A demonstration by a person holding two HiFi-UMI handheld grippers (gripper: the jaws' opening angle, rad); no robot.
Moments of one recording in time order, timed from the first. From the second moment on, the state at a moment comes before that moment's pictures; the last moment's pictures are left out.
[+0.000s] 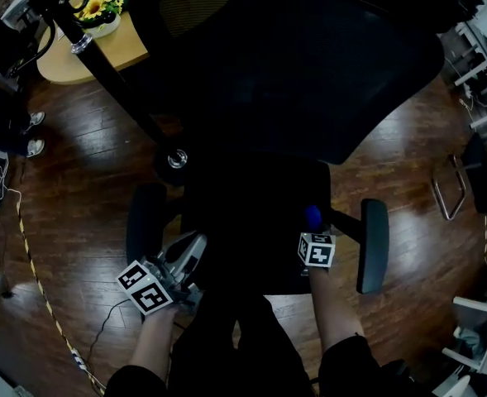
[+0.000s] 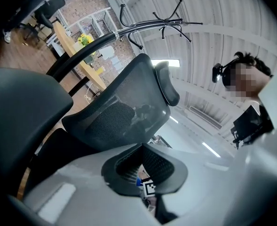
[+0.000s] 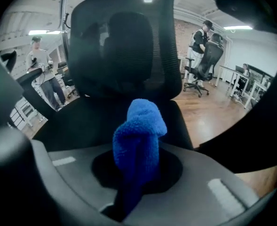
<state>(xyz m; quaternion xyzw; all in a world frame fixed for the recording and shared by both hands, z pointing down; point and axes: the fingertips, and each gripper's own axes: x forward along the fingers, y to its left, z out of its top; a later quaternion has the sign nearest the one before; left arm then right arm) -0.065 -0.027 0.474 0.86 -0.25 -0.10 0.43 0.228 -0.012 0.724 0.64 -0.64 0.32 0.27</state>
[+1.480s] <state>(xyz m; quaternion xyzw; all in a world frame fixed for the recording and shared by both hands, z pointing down) -0.095 -0.018 0.462 0.85 -0.29 -0.11 0.42 0.201 0.046 0.743 0.62 -0.64 0.36 0.27</state>
